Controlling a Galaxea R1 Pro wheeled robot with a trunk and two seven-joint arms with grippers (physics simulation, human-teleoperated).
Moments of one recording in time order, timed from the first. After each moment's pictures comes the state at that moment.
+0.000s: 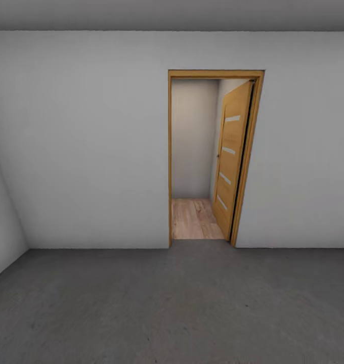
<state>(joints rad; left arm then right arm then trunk) -0.24 0.06 -0.17 0.00 0.33 -0.13 0.03 -0.14 -0.04 0.10 0.03 -0.07 -0.21 -0.01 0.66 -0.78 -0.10</state>
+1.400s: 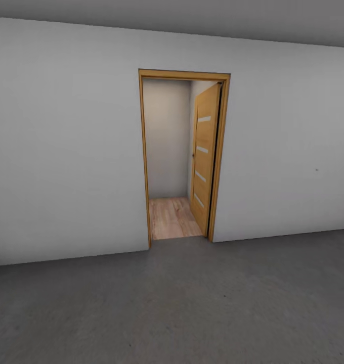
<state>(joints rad) -0.24 0.06 -0.17 0.00 0.33 -0.13 0.03 -0.14 -0.04 0.10 0.03 -0.06 -0.21 -0.02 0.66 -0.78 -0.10</state>
